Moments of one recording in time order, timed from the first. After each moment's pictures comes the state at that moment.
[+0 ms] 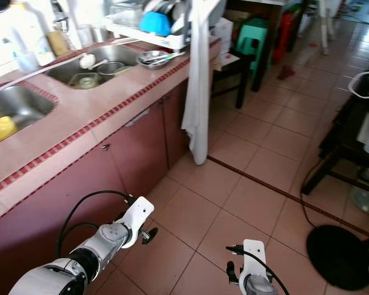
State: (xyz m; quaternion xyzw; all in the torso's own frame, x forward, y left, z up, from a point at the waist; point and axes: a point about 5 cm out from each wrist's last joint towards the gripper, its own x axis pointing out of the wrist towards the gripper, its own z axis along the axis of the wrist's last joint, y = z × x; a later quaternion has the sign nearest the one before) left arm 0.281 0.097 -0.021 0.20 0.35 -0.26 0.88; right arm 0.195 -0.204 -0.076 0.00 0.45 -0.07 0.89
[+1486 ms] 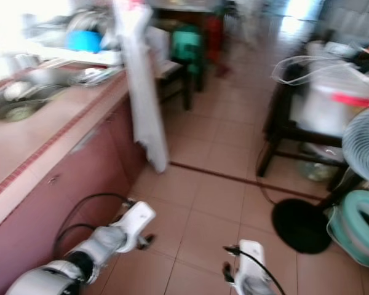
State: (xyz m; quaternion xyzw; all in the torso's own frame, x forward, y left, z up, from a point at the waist) left arm 0.277 0.087 -0.022 0.23 0.34 -0.31 0.86; right arm 0.189 -0.203 -0.080 0.02 0.46 -0.08 0.88
